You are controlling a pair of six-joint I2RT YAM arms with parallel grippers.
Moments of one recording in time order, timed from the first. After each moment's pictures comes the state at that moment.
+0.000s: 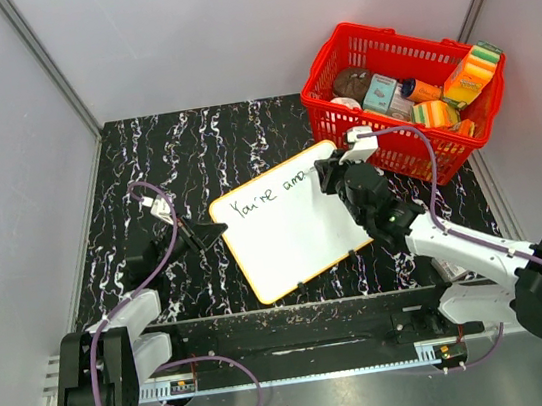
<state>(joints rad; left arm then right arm) -0.02 1.08 0.19 0.79 0.85 -0.64 0.74 1.17 0.75 0.29 0.51 0.42</state>
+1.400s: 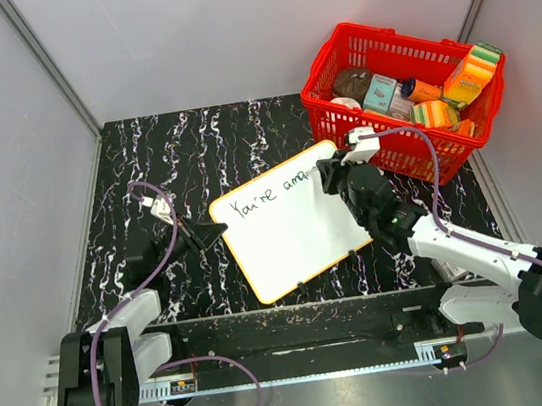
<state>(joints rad) -0.02 1.08 0.19 0.79 0.85 -0.64 0.74 1.15 0.73 0.30 0.51 0.39</state>
